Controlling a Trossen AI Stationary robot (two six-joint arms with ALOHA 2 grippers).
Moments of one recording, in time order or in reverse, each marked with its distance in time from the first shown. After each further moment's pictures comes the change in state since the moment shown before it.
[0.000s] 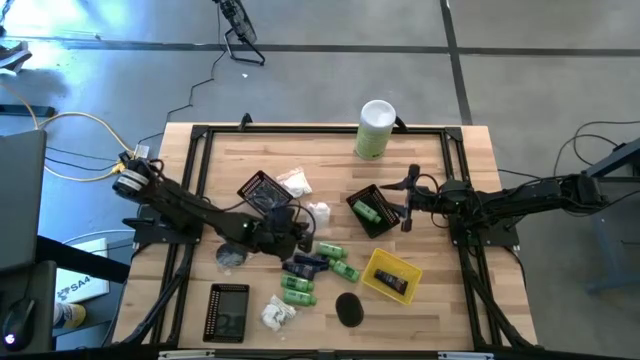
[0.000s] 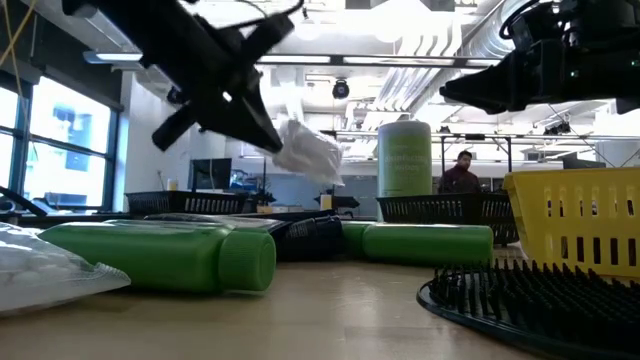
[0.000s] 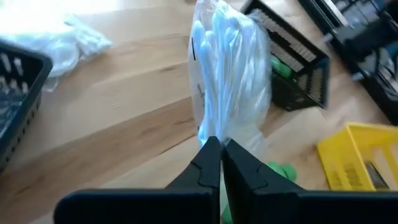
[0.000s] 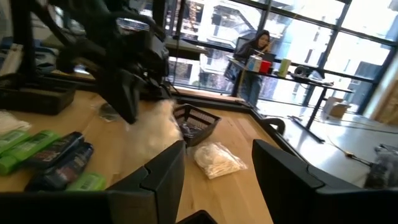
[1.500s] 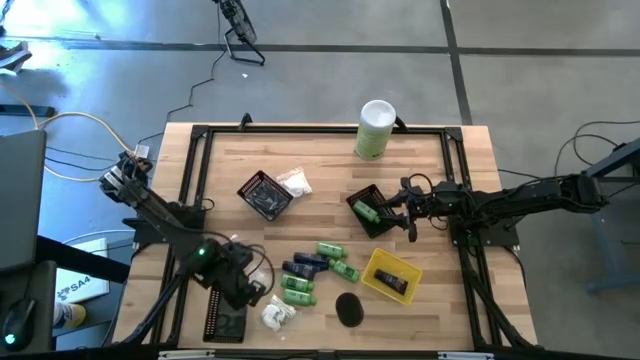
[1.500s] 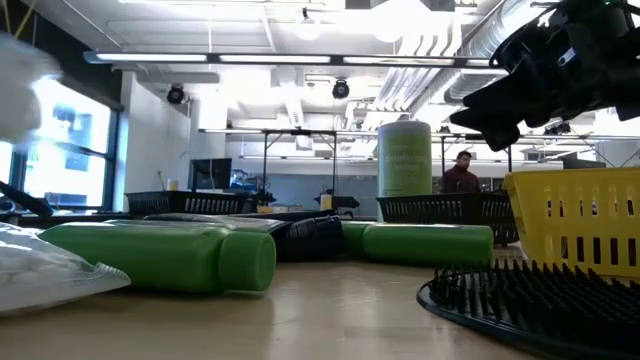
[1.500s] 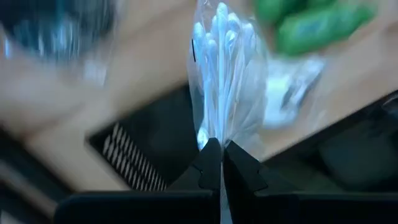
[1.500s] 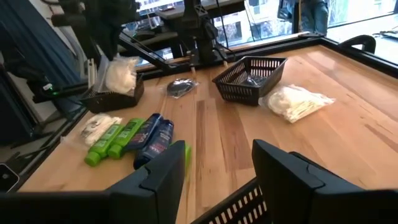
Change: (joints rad) left arm -0.381 -0.087 0.368 -0.945 0.724 -0.578; right arm 0.000 0.000 0.001 -0.165 -0.210 0.405
